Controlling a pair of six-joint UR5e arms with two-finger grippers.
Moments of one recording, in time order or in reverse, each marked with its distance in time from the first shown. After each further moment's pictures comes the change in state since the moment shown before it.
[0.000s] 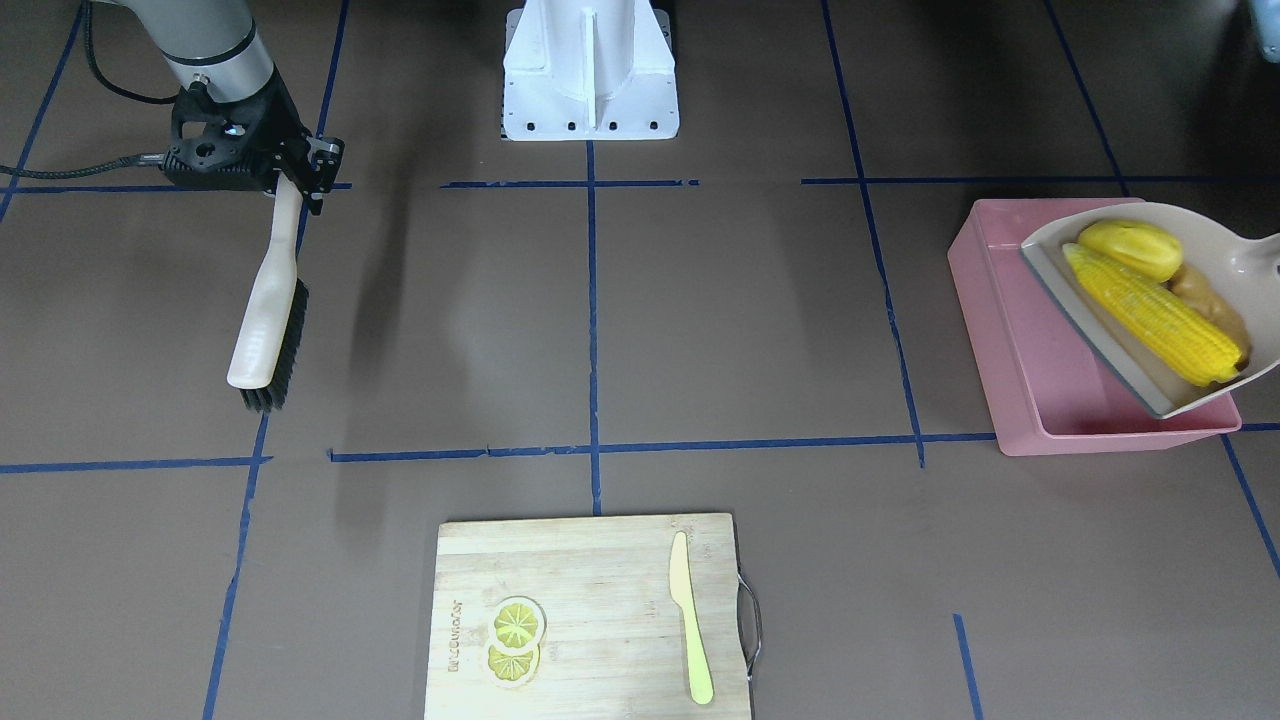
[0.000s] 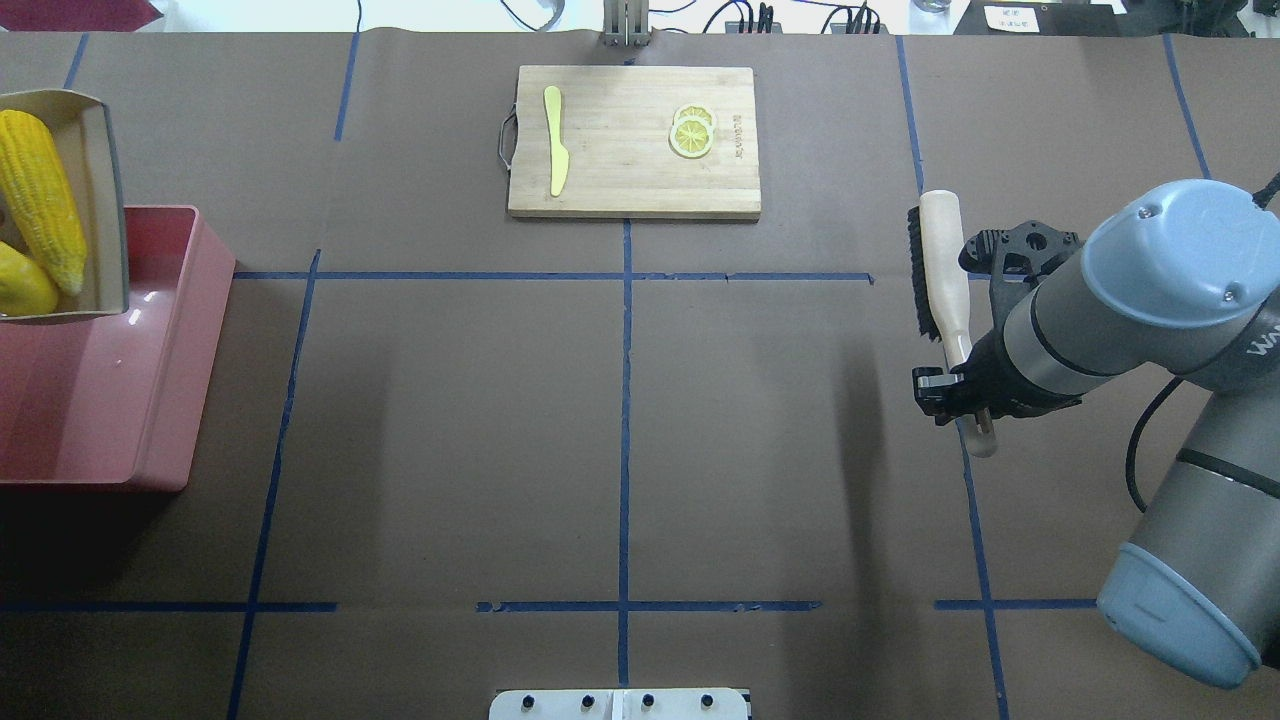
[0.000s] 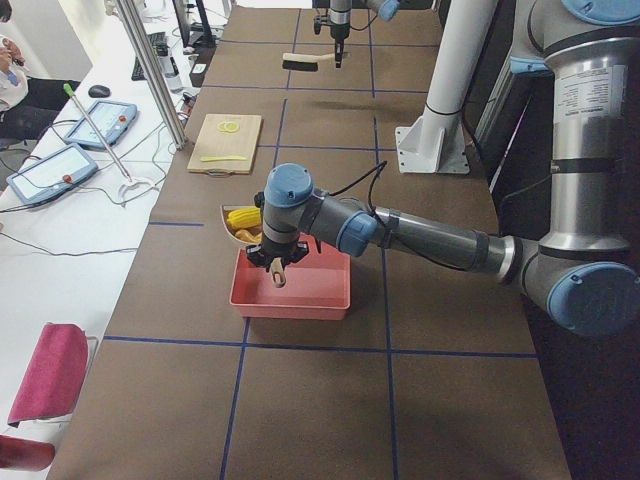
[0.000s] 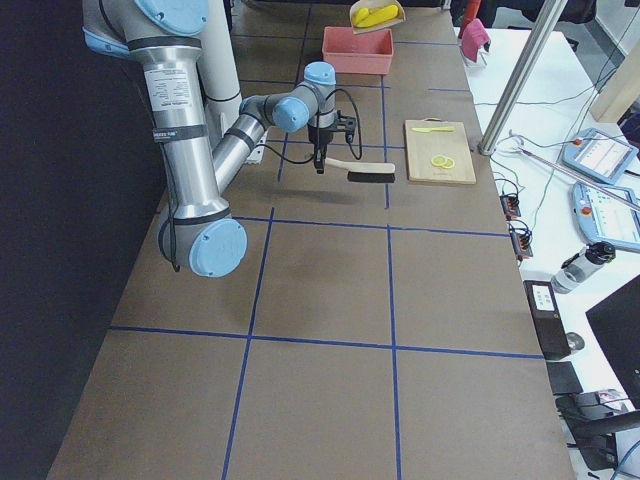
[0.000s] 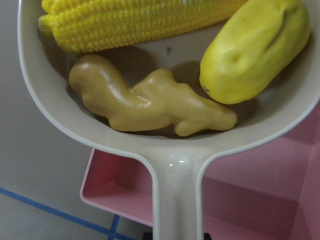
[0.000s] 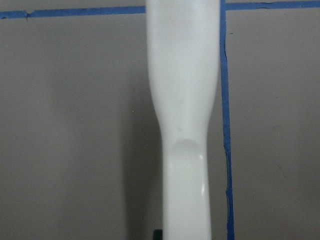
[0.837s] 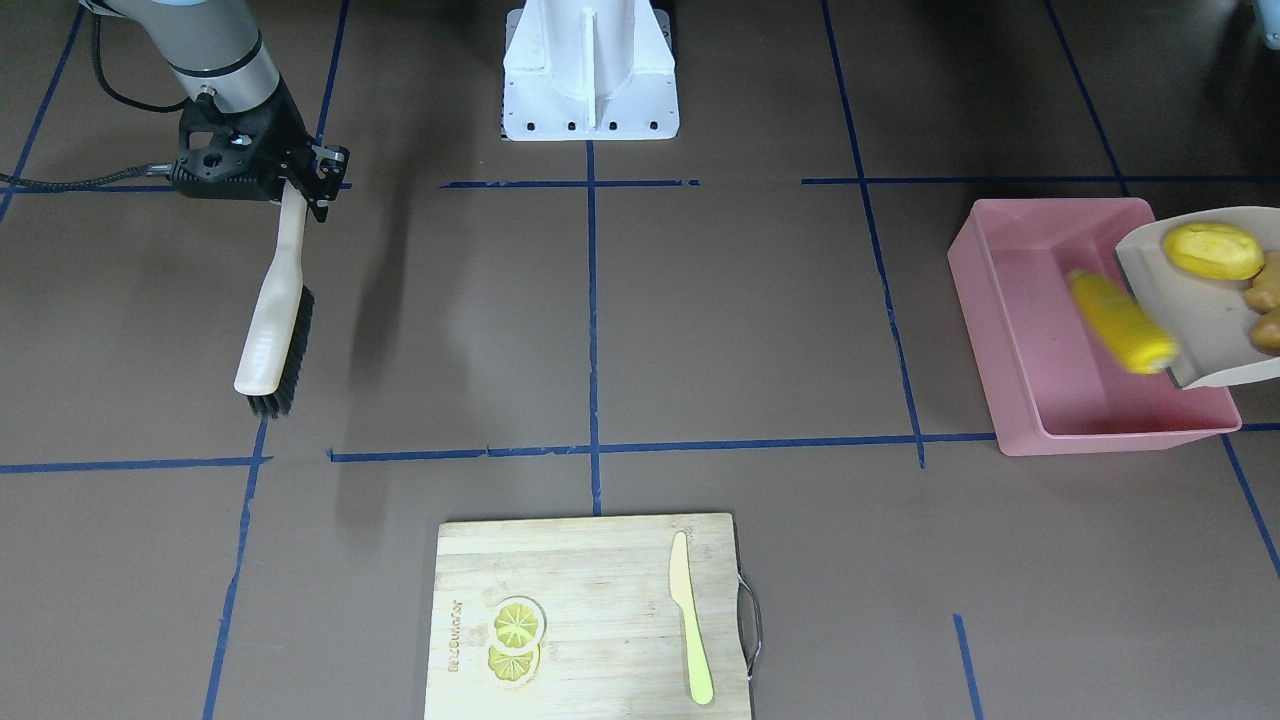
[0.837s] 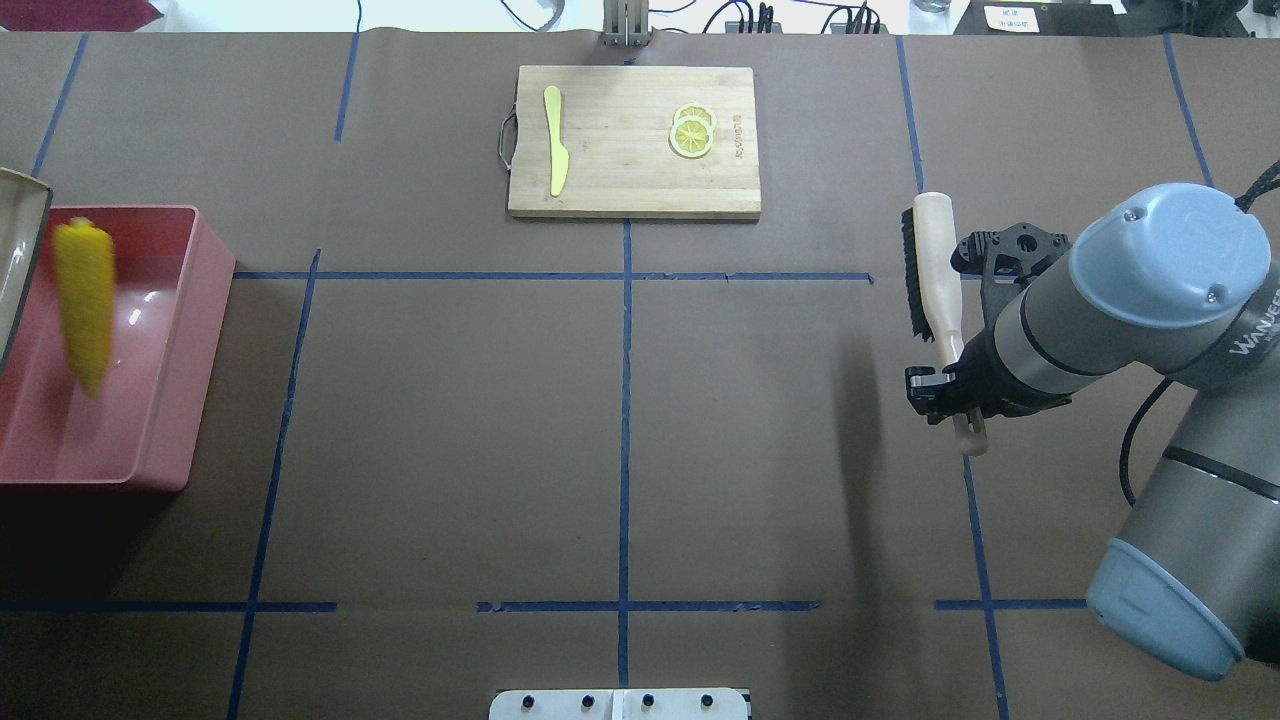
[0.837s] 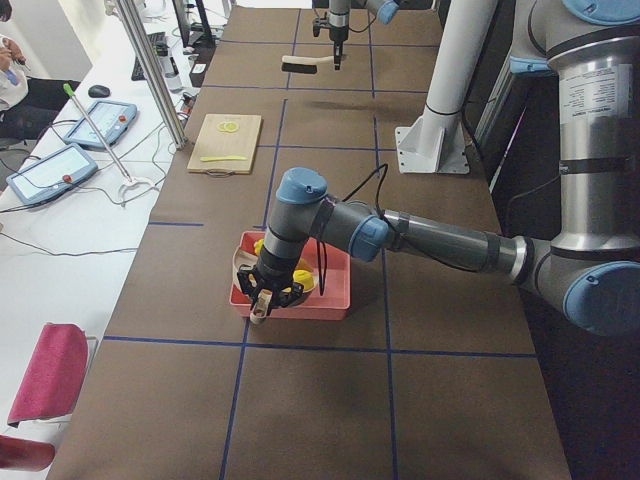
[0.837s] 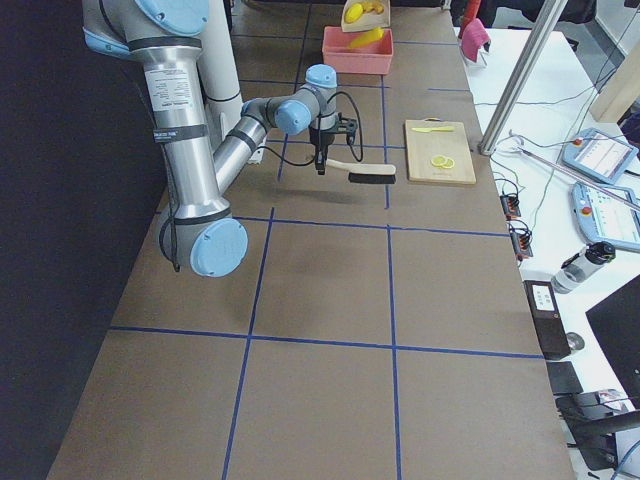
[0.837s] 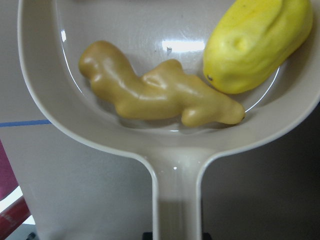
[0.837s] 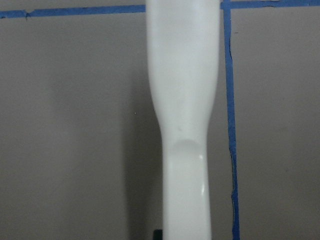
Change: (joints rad) left arm 0.023 0.042 -0.030 0.004 0.372 0.395; right arm -0.003 0.002 -0.021 0.028 0.001 0.007
